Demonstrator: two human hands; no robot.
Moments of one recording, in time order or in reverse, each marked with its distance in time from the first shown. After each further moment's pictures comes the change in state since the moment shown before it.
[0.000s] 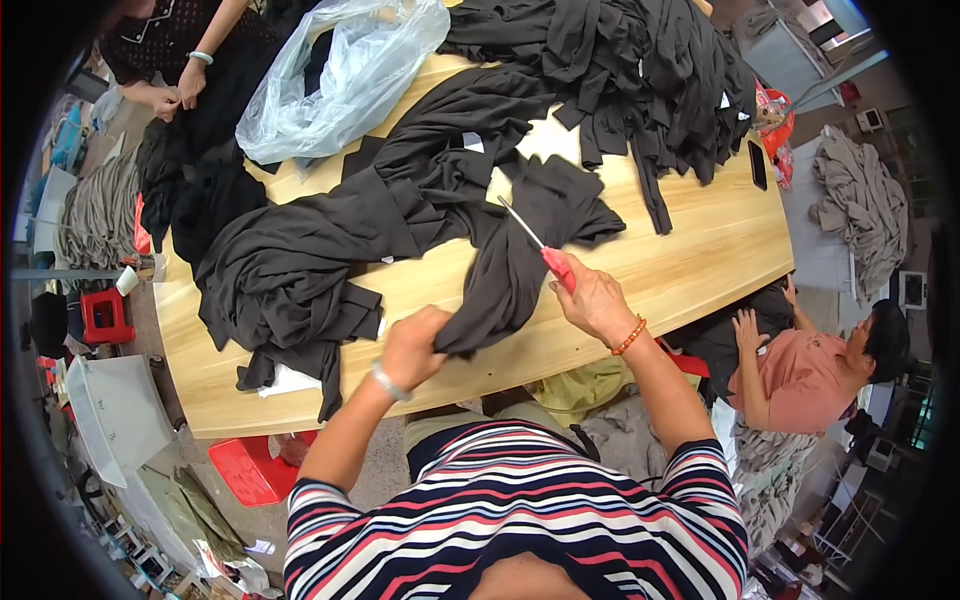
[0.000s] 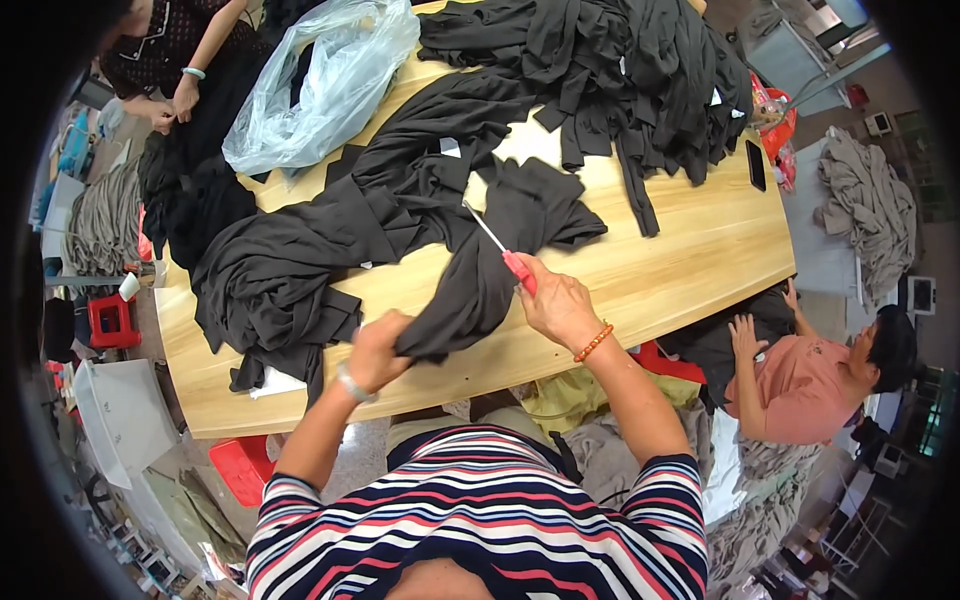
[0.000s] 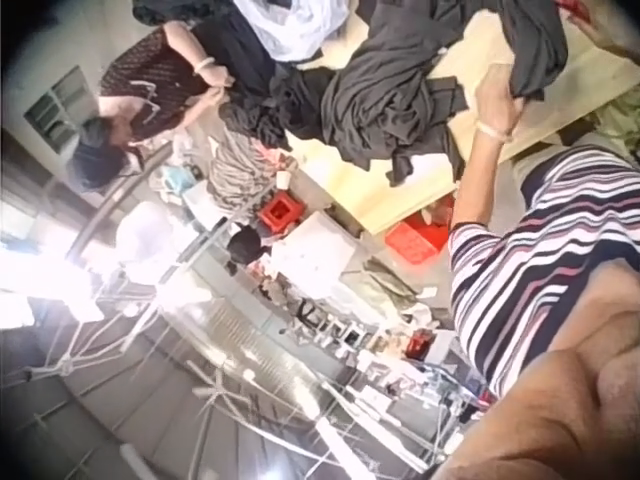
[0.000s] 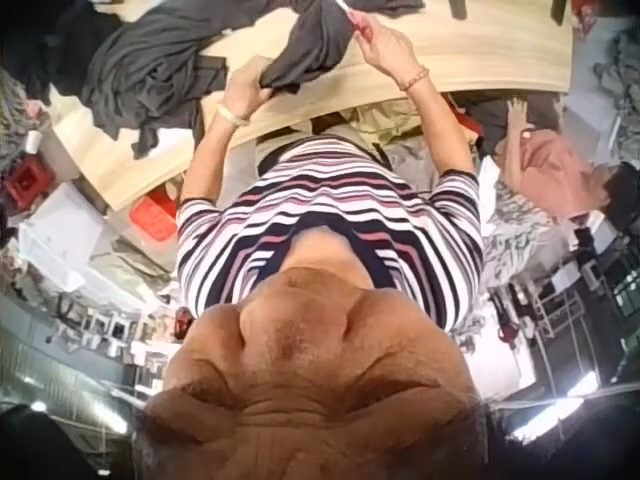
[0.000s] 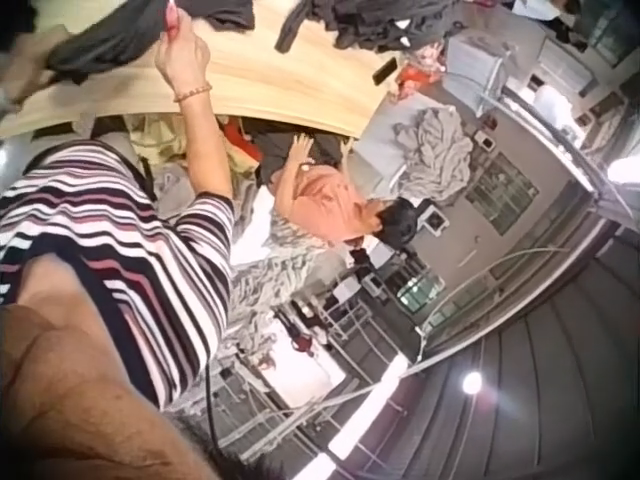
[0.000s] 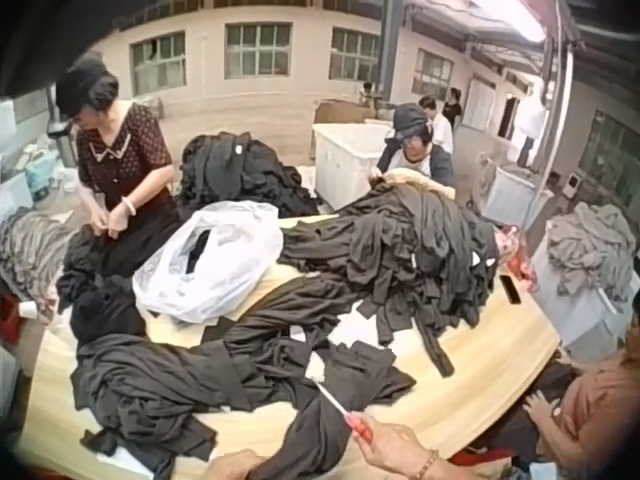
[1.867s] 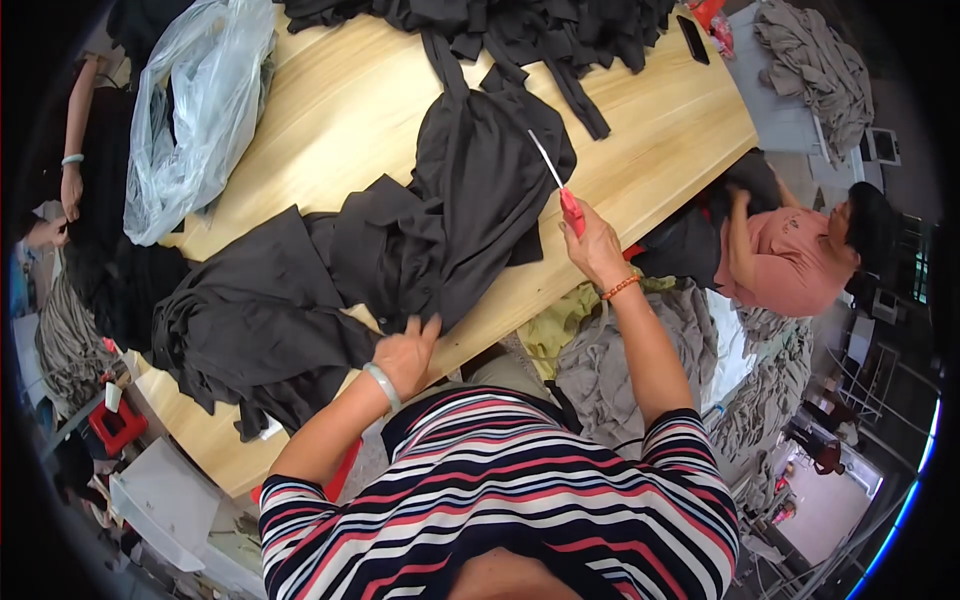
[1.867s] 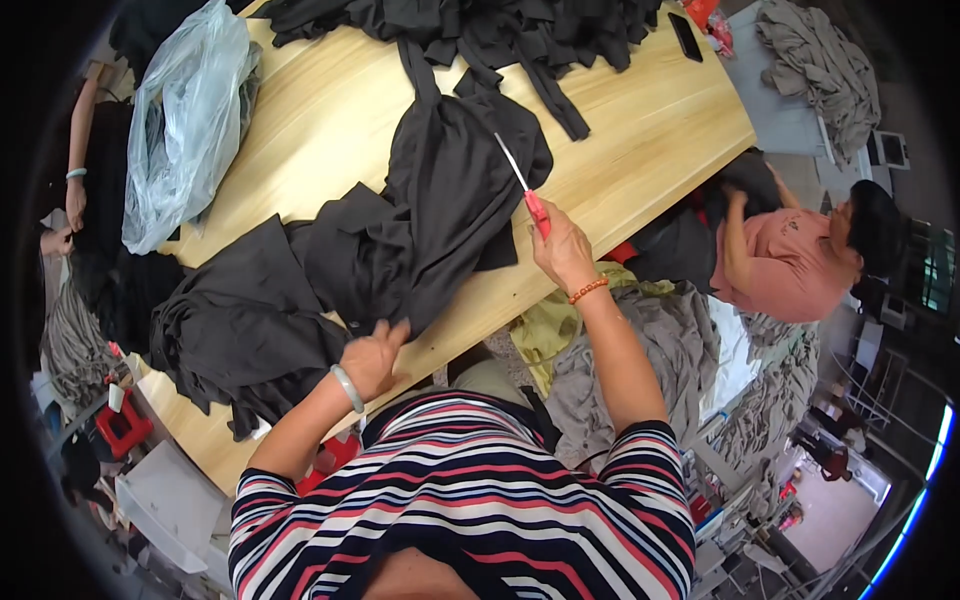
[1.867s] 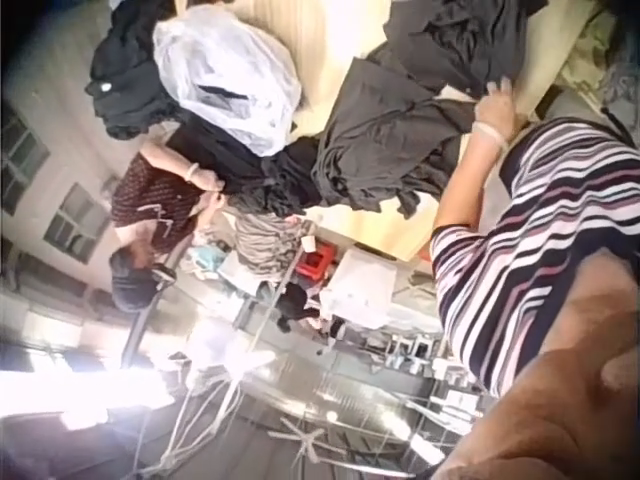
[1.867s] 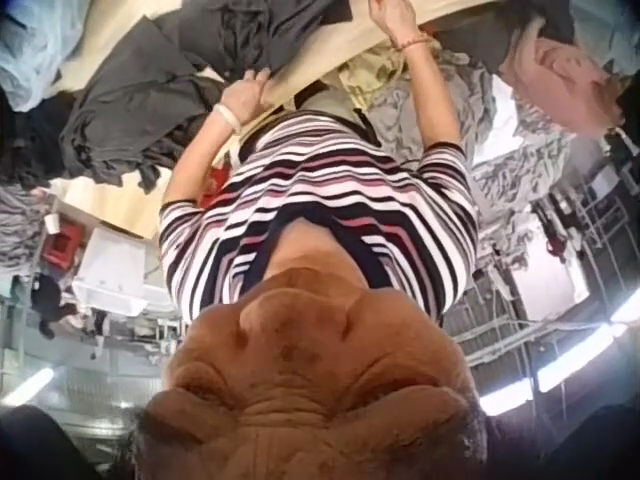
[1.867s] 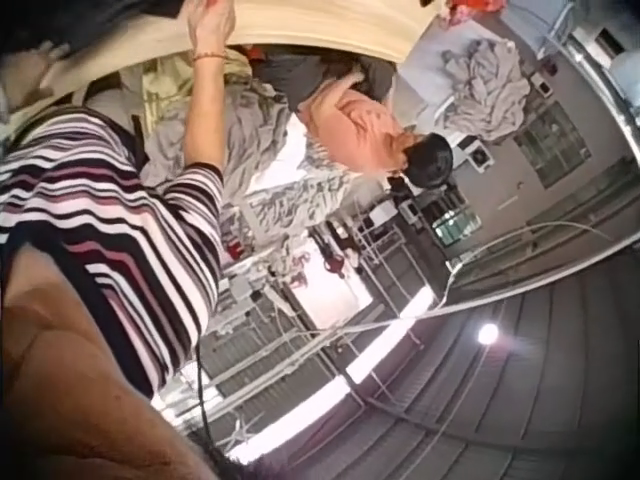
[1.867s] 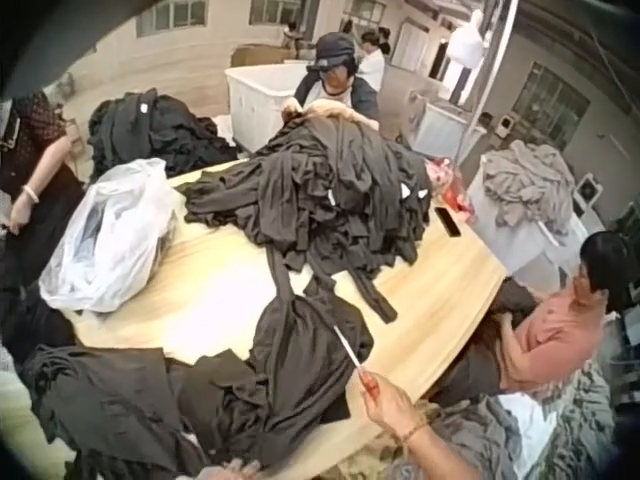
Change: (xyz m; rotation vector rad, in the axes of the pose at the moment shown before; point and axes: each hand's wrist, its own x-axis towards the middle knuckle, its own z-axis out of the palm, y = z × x) left_hand 0.023 0.025 0.029 0.338 -0.761 -0.054; right_hand -0.033 0.111 0.028 0.215 0.348 0.361
